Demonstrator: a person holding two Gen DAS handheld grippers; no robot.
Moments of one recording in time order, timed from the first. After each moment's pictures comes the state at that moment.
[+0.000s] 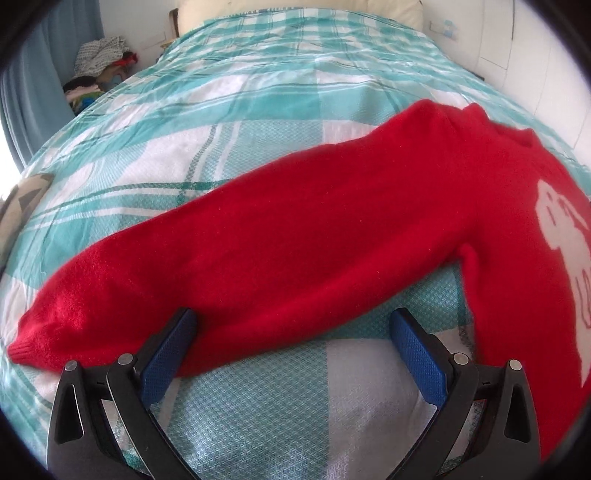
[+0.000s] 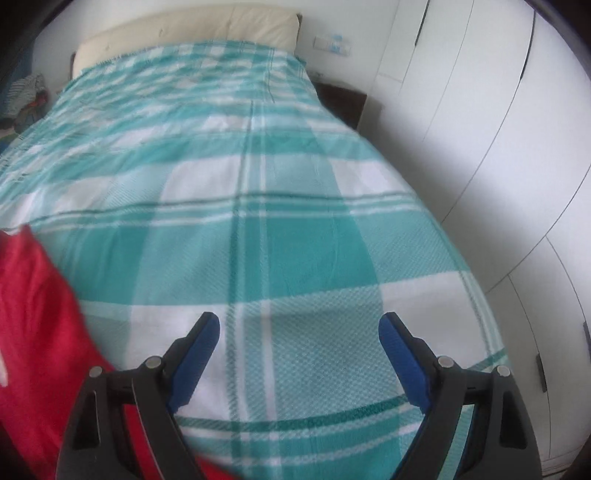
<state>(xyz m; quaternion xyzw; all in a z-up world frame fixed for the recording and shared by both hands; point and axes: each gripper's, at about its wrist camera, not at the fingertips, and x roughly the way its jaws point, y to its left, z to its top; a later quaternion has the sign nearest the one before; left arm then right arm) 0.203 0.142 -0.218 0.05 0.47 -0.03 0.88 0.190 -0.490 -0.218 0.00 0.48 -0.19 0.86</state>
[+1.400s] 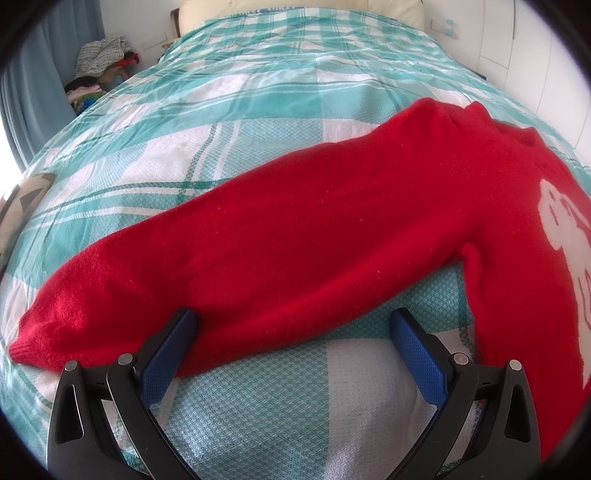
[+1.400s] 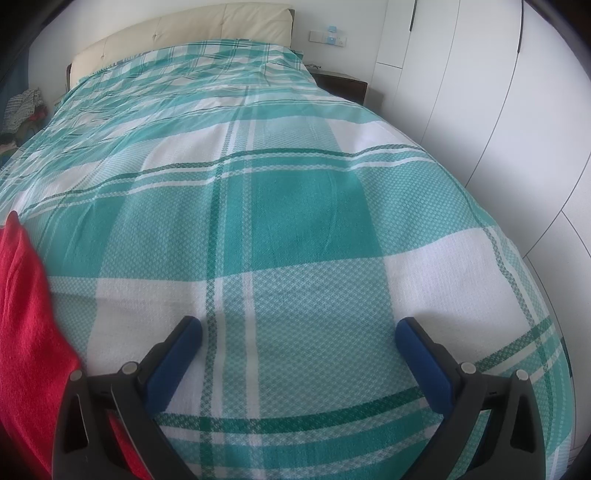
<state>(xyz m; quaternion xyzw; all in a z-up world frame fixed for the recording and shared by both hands) 0.206 0.140 -0.219 0.05 0.47 -0.03 0.88 0.174 -0.495 -0.231 0.02 0.43 -0.17 0.89</state>
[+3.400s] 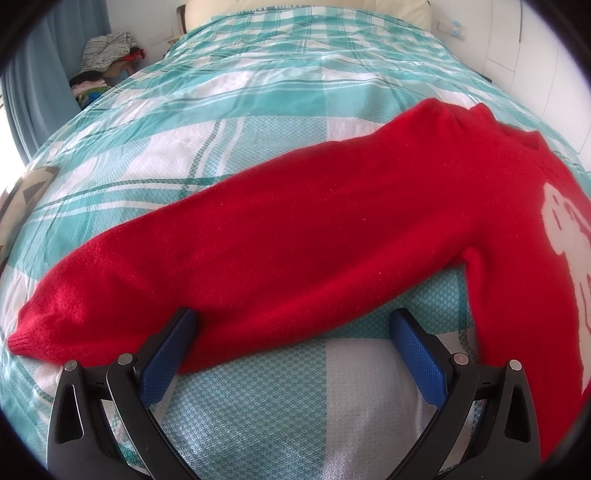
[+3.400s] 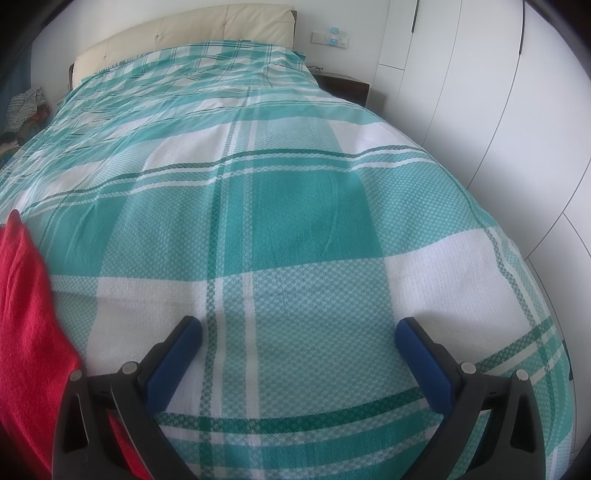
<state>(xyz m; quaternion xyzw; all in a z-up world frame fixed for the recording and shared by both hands) 0.204 0.140 -0.219 0.04 0.47 -0.02 0.88 0.174 -0.495 -0.230 0.02 0.43 -0.17 0.89</state>
